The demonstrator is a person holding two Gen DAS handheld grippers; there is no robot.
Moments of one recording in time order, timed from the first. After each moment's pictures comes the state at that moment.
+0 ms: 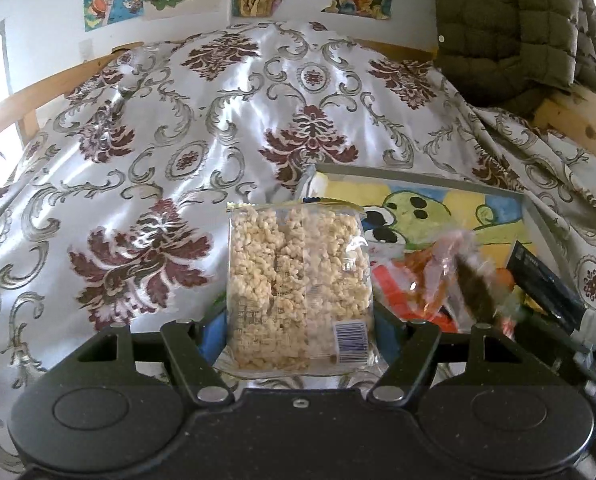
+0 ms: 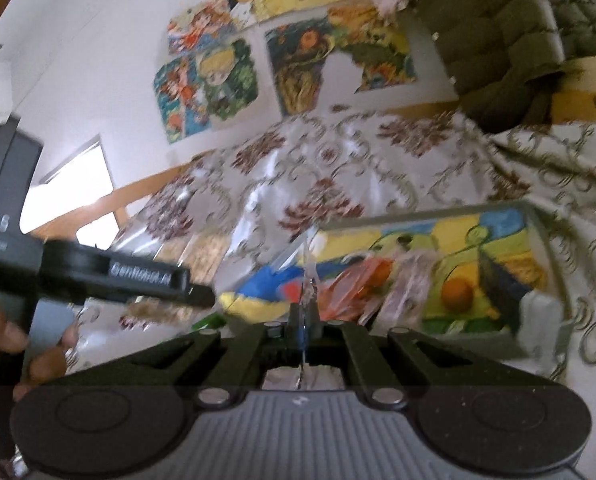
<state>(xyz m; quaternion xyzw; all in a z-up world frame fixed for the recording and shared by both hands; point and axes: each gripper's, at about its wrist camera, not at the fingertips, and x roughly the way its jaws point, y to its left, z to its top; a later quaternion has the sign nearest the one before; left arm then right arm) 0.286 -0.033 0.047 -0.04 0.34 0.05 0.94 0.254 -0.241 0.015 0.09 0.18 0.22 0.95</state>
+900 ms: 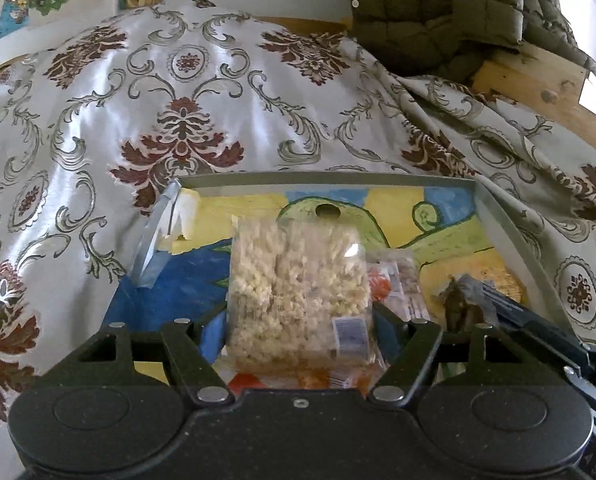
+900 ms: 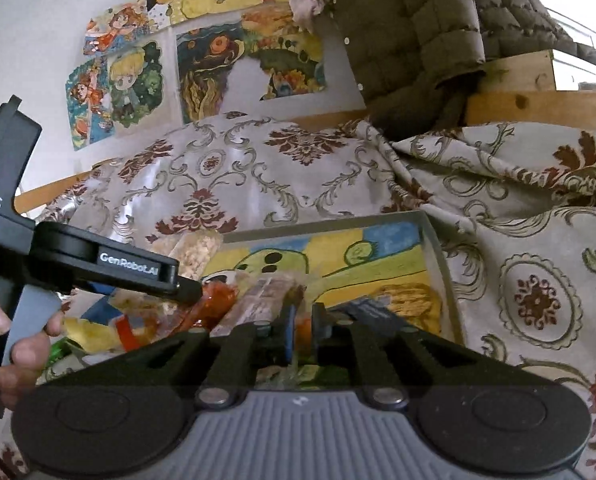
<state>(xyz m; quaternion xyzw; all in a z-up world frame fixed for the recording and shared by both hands) 0.407 -0.092 0.009 -0.02 0.35 -0.07 0.93 0.323 -0.285 -0.024 0.07 0.18 0.10 0.98</state>
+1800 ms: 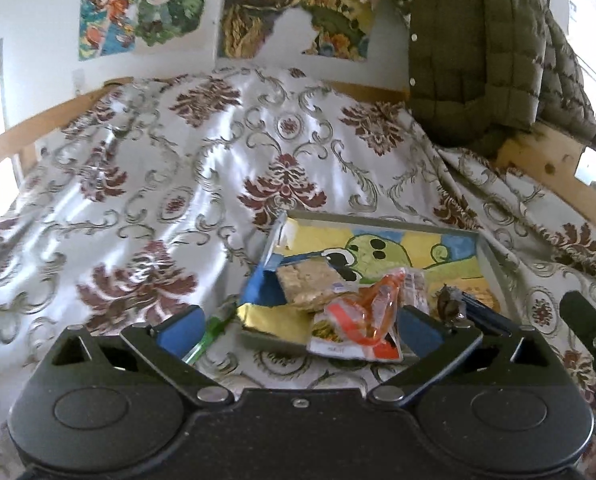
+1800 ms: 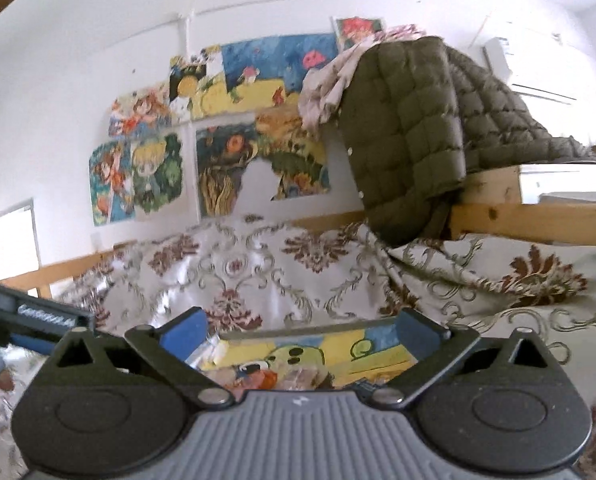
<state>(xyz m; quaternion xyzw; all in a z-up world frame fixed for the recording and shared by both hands) 0.236 -0.043 0.105 -0.05 0.29 0.03 0.96 0.208 -0.288 0.060 0.09 0.05 0.09 0.99</state>
